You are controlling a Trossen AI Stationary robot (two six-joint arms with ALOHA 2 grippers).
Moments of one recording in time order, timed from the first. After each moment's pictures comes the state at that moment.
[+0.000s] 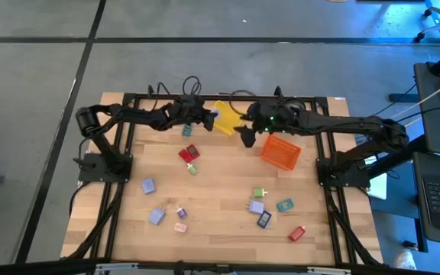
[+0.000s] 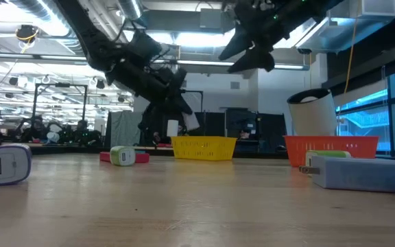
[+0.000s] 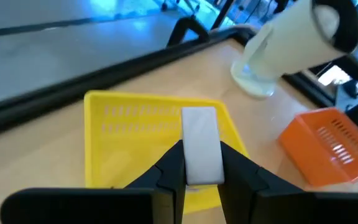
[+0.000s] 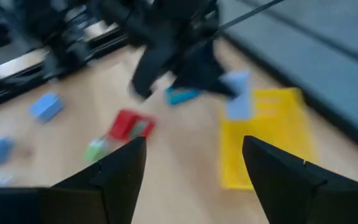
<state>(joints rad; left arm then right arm) 0.53 1.69 0.79 0.48 0.04 -0.45 -0.21 1.38 1.04 -0.21 0.11 0.28</state>
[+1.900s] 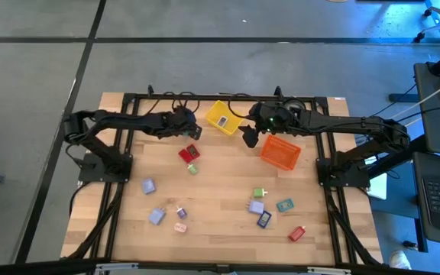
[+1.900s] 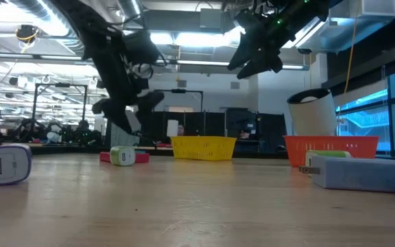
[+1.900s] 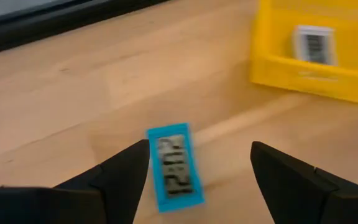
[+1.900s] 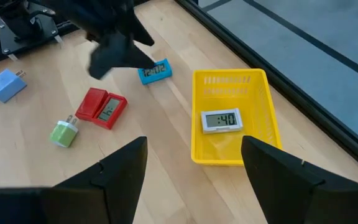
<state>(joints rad) 0.40 1.52 0.79 -0.28 -0.44 -0.69 -0.21 1.38 1.04 -0.32 0.18 0.26</state>
